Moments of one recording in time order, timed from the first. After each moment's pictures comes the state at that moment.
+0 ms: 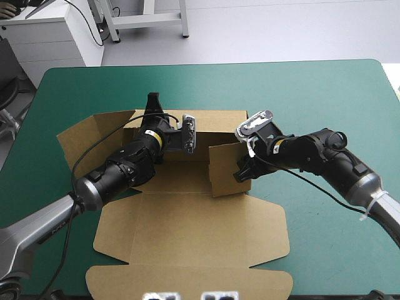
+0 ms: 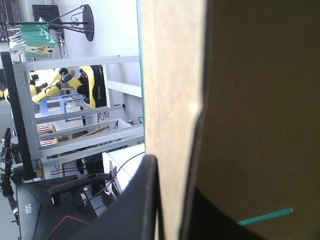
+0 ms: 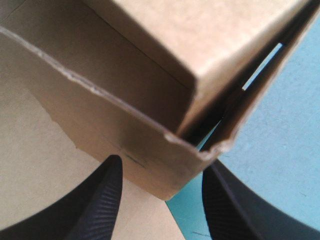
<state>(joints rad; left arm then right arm) -0.72 1.48 -1.12 1.00 0.54 0.30 0.49 1.36 -1.16 0.22 0.76 -0.28</state>
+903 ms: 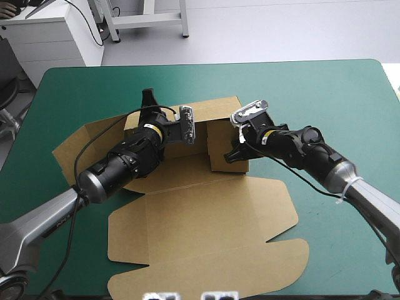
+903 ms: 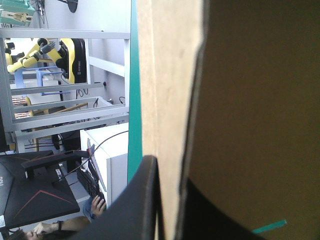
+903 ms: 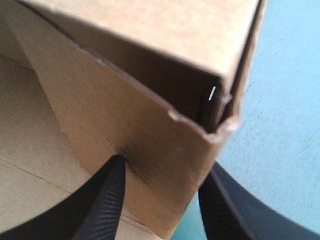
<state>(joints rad) -0.72 1.51 -1.20 0.89 0.64 0.31 0.49 1.49 -1.16 0.13 0.47 -0.15</state>
